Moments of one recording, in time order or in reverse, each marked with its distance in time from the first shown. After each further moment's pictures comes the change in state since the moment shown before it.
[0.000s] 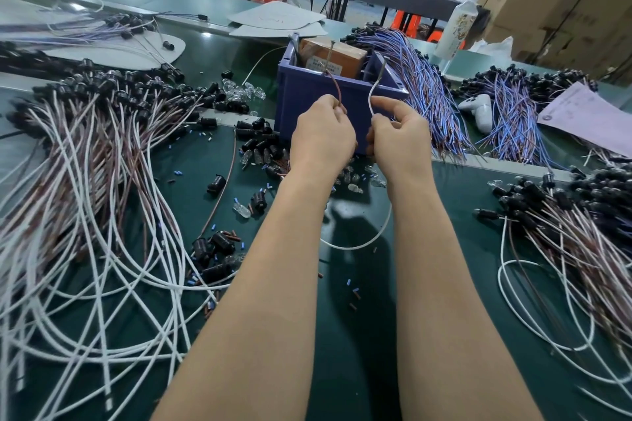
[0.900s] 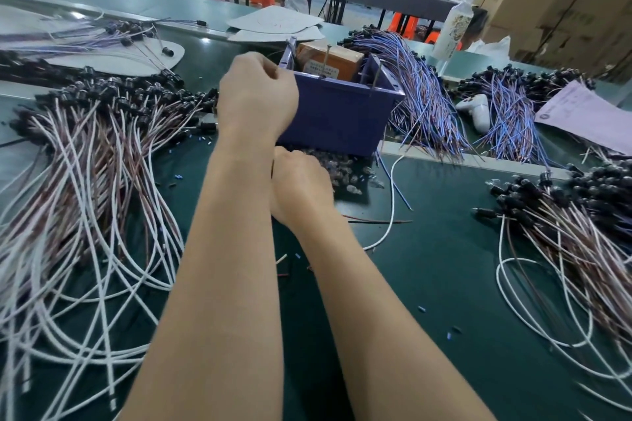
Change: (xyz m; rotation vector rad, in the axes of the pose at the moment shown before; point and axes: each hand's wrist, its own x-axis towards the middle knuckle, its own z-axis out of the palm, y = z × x) left_hand 0.001 0.018 -0.070 0.095 0.262 -0.026; right_hand -0.057 -0.003 0.074 -0.883 -0.493 -0.291
